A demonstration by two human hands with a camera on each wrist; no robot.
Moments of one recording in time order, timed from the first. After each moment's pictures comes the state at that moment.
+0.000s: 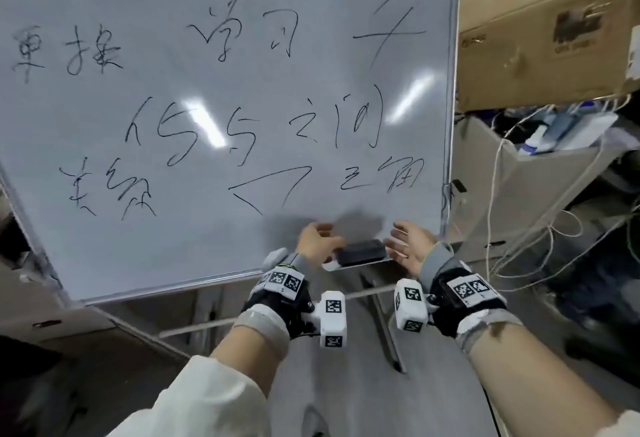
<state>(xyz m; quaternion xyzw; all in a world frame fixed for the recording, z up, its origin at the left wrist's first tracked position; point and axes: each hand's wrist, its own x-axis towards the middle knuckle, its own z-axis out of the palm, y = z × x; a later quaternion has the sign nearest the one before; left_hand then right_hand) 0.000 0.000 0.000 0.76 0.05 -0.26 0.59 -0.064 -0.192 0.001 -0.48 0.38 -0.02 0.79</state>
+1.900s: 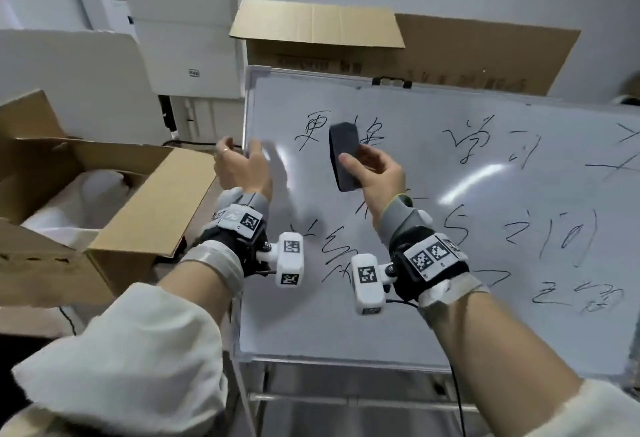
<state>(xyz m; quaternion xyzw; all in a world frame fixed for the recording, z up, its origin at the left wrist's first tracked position) 0.226 0.447 0.232 0.70 0.20 0.32 0.60 0.172 0.253 0.231 -0.66 0.02 -0.21 0.72</state>
